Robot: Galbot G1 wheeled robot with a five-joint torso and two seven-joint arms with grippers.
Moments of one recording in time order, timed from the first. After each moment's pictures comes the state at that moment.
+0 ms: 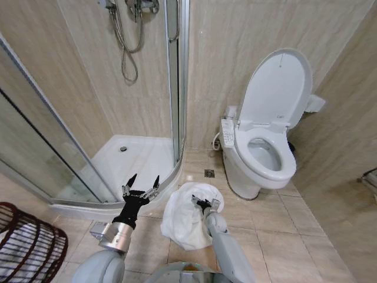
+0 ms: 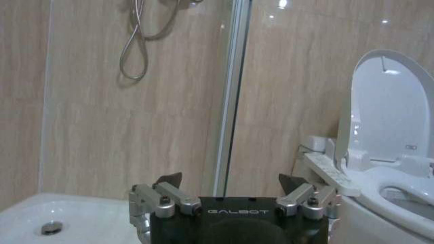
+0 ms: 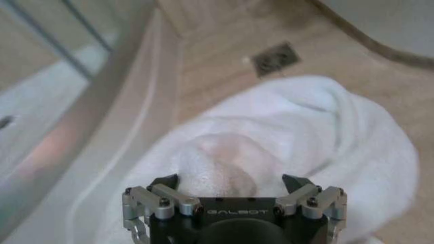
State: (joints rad) left arm 1.81 -1.58 -0.61 -2.50 -0.16 0.18 0.18; right arm -1.04 1.61 0.35 1.17 0.54 -0.27 0.16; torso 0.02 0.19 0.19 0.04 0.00
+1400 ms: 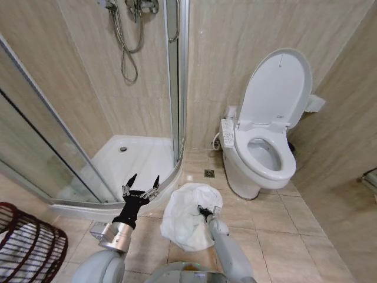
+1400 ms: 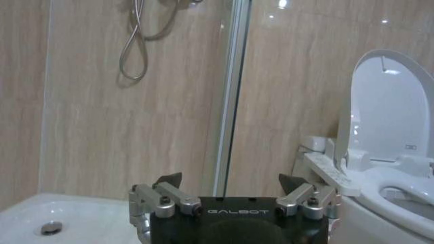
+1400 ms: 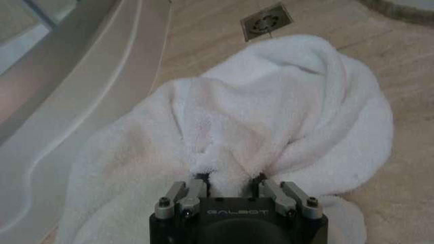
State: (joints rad) left arm 1.81 -1.58 -0.61 -2.50 -0.16 0.18 0.18; right arm -1.00 1.59 0.38 0.98 0.46 -0.22 0.01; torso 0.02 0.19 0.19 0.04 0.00
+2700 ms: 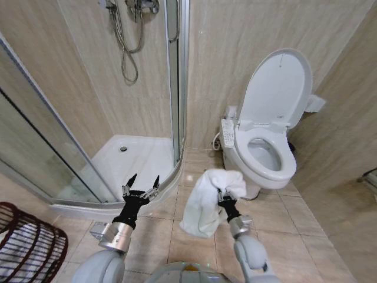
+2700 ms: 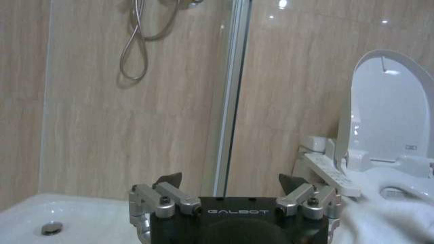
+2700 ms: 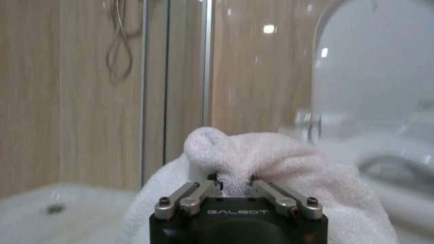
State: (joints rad) left arm 1.81 -1.58 -0.61 -2.50 -0.16 0.18 0.18; right arm -1.59 1.48 0.49 2.11 0.03 0.09 -0.09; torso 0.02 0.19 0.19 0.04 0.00
